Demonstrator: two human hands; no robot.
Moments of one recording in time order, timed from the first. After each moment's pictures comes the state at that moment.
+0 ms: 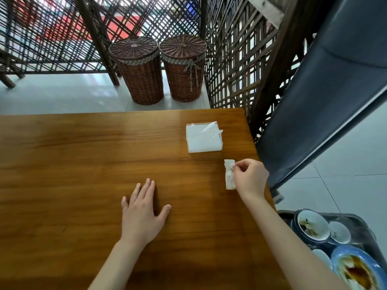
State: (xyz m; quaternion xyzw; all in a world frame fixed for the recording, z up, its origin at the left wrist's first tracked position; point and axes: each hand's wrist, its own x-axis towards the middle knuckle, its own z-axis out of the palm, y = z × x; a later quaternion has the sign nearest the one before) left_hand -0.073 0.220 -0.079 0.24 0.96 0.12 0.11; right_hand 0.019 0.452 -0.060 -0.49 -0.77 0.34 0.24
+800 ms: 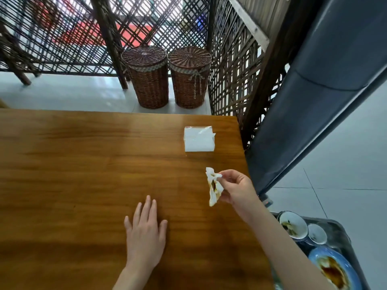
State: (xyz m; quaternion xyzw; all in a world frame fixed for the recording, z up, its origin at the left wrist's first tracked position) left_hand 0.023 0.200 -0.074 0.18 0.97 0.10 0.09; right_hand 0.080 0.418 0.001 -0.38 -0.56 0.73 0.11
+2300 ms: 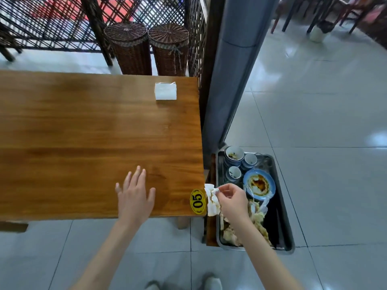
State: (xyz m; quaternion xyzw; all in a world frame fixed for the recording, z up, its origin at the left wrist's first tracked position) left_hand 0.256 0.130 0.015 0.23 0.96 0.12 0.09; right_hand 0.410 0.320 0.019 -0.48 -0.69 0.52 0.11
